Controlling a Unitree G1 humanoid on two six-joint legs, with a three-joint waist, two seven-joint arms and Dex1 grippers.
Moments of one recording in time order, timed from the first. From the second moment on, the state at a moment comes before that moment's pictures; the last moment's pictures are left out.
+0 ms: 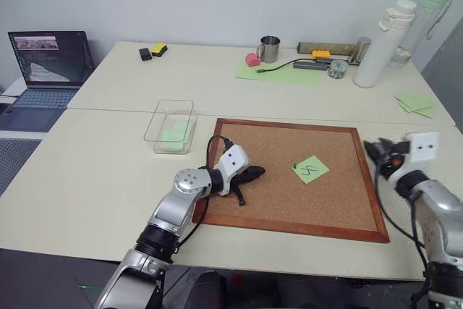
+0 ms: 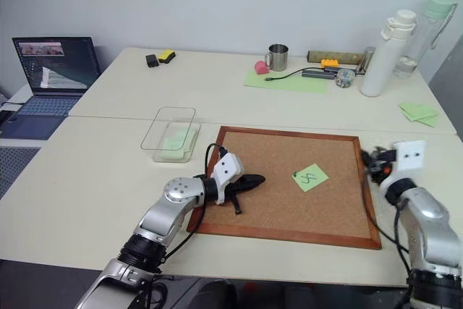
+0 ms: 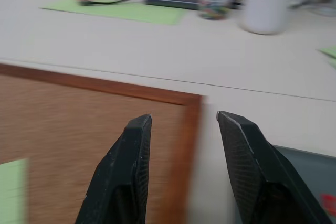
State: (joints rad) left arm -0.42 0.30 -0.27 0.19 -0.07 0.17 -0.85; right arm -0.08 -0.48 -0.25 -0.22 0.38 0.41 0.43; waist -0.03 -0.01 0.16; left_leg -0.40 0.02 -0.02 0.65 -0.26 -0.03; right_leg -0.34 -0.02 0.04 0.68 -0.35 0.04
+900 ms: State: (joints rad) left arm -0.42 0.30 -0.27 0.18 -0.07 0.18 -0.84; right arm -0.20 -0.31 0.11 -0.17 0.19 0.49 0.37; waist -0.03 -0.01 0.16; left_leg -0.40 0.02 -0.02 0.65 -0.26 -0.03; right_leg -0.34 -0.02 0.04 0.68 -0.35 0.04
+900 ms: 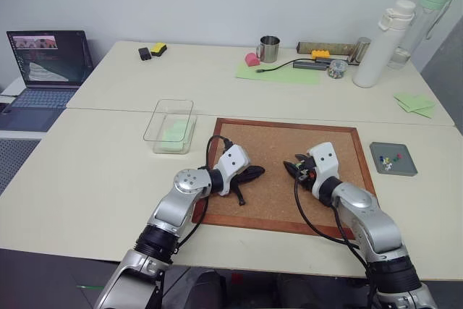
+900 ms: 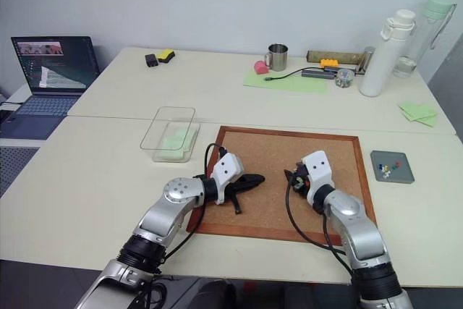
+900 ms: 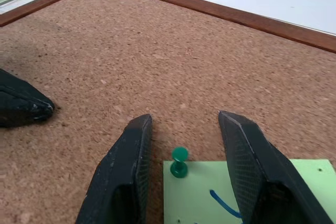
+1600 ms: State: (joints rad) left arm -0.41 0.30 -0.27 0.17 -0.07 0.19 -0.84; right arm -0.15 -0.32 0.10 -0.23 0.18 0.50 0.41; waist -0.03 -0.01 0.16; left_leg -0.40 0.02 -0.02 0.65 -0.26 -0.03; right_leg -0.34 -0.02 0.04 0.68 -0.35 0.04
